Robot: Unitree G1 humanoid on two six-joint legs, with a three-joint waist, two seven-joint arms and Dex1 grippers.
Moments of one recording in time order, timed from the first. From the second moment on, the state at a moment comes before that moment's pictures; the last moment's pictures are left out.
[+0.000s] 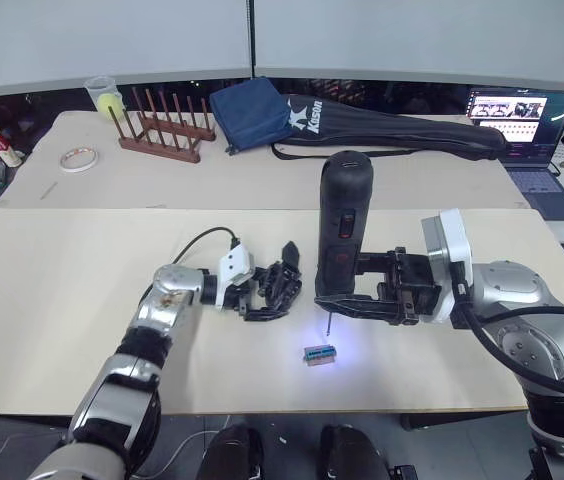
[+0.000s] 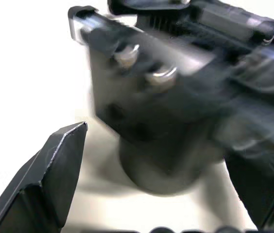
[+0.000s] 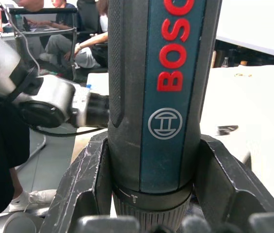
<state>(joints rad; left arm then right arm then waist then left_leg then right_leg) -0.56 0.41 -0.15 0.44 -0.17 0.05 -1.25 -0.38 -0.67 -0.01 -0.50 0.77 0.53 1.02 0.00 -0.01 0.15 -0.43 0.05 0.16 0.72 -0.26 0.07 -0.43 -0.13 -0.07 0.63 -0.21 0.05</state>
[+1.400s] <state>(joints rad) -0.53 0.21 -0.22 0.33 -0.12 0.18 -0.92 -0.61 -0.70 -0.07 -0.44 0.91 0.70 0.91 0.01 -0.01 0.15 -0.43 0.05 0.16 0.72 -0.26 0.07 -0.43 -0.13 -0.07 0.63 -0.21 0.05</state>
